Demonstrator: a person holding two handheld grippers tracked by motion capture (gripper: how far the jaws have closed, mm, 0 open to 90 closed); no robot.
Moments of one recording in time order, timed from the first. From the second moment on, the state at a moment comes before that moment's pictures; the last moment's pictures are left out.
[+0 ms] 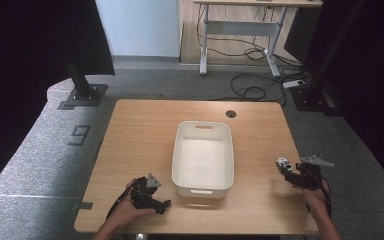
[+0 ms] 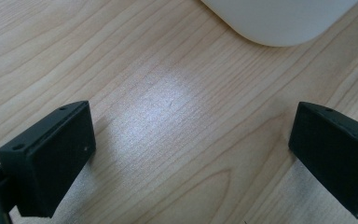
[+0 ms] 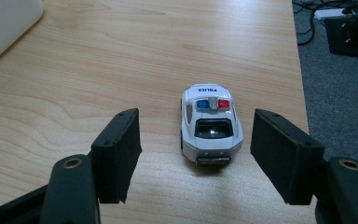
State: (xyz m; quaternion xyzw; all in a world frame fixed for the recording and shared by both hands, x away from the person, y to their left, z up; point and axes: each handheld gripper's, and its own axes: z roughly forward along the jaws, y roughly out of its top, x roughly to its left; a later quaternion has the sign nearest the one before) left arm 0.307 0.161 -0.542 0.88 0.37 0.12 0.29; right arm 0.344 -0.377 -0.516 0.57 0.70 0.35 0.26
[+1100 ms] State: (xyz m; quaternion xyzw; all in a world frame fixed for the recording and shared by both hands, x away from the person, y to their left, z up) left arm 0.307 0.161 -0.542 0.88 0.37 0.12 0.29; right arm 0.369 -0.375 -0.526 0.58 0.70 0.32 0.26
